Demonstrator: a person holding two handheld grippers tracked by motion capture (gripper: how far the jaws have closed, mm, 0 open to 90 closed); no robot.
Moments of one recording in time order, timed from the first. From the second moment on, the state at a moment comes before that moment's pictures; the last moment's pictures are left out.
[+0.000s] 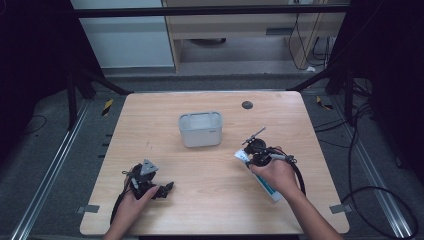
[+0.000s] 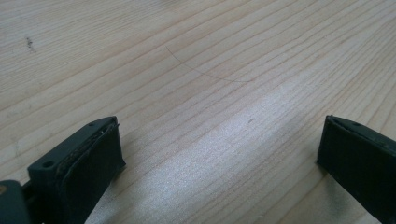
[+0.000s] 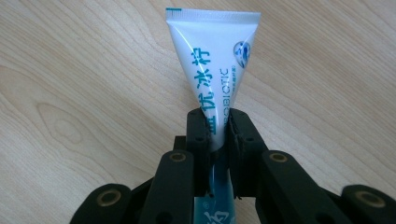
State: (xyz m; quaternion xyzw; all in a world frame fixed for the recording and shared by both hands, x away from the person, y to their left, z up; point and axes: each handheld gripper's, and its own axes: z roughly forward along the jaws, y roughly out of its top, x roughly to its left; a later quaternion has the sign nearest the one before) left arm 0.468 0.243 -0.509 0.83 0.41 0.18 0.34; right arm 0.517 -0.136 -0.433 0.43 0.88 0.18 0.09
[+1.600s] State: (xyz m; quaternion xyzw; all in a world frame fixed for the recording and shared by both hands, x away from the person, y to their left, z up) left arm 0.468 0.243 -0.509 0.83 0.41 0.18 0.34; right arm 0.529 -0.128 -0.363 0.41 0.86 0.25 0.14
